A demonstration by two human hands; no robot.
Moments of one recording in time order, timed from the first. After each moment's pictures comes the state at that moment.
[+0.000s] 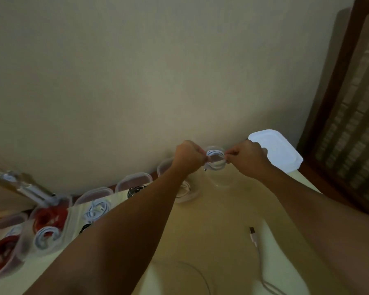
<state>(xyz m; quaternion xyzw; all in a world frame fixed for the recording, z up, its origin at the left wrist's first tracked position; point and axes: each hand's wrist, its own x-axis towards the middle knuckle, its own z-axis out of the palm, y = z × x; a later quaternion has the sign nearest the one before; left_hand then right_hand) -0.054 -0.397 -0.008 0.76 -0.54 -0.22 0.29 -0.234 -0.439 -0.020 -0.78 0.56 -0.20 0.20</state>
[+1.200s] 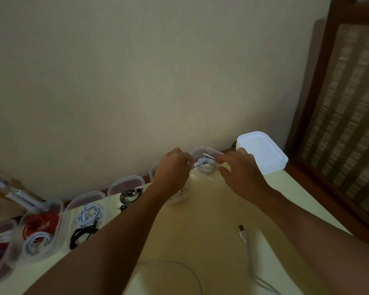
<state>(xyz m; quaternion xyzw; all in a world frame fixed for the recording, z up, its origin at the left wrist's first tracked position) -0.041 -0.361 -0.024 0.71 -0.66 -0.06 0.24 -0.252 -0.400 -0.044 -0.83 0.45 -0.32 0.11</state>
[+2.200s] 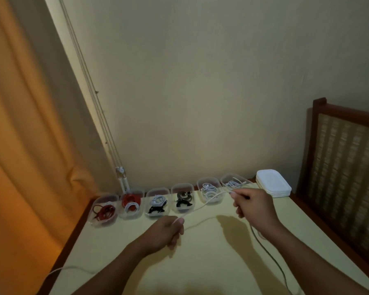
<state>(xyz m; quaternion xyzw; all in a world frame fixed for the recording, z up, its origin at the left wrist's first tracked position) -0.013 -0.011 0.047 0.68 -0.55 -0.34 0.34 -0.264 -0.142 0.097 -0.69 0.44 -0.41 0.39</state>
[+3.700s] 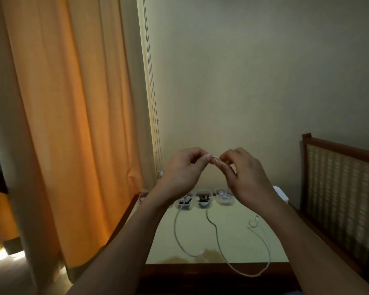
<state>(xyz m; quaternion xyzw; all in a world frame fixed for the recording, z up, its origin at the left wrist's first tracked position) -0.180 0.256 0.278 0.59 -0.59 -0.06 0.54 -0.324 0.153 0.257 -0.85 0.22 -0.48 0.08</state>
